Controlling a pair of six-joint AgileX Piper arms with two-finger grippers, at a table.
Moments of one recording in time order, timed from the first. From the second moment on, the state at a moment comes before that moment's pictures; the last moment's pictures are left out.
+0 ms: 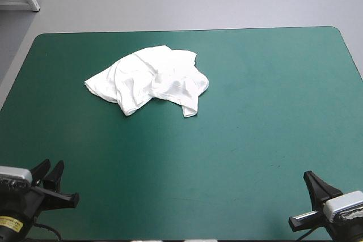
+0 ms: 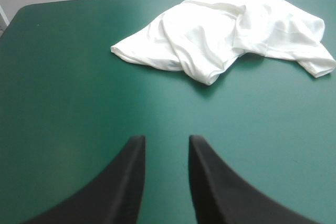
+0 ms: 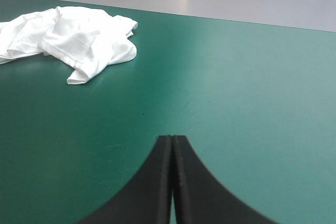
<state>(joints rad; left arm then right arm) -0.11 0.22 -0.58 -0.01 0.80 0.07 0.09 -0.02 -0.42 0.27 0.72 -0.25</state>
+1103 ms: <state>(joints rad) -0.11 1.74 -1.49 -0.47 0.74 0.40 0.09 -0.02 -0.42 0.27 0.72 -0.25</state>
